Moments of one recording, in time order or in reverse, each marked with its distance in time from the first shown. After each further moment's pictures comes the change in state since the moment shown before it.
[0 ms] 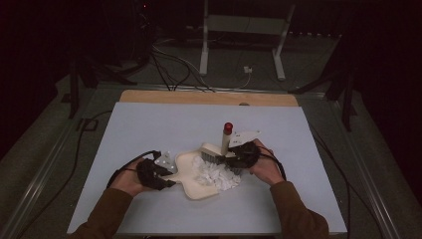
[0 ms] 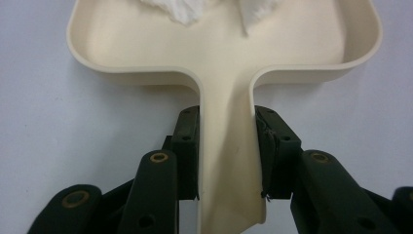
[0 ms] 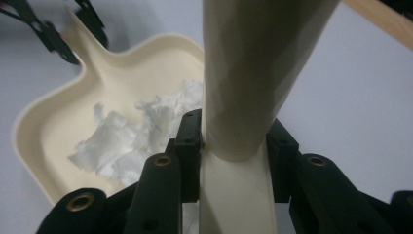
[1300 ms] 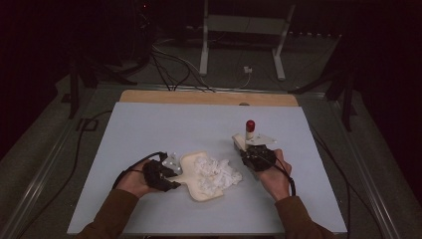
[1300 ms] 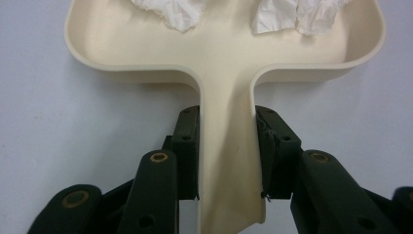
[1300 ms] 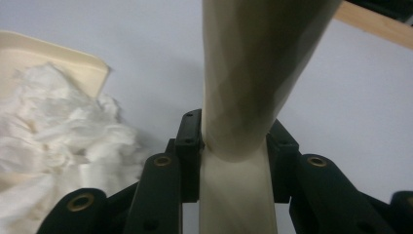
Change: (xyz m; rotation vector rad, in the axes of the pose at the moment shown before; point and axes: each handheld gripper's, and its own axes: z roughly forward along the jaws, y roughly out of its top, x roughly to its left) left arm -0.007 0.013 0.010 0.017 -0.006 -0.002; right arm 0.013 -0.025 -0.025 0.108 -0.537 0.369
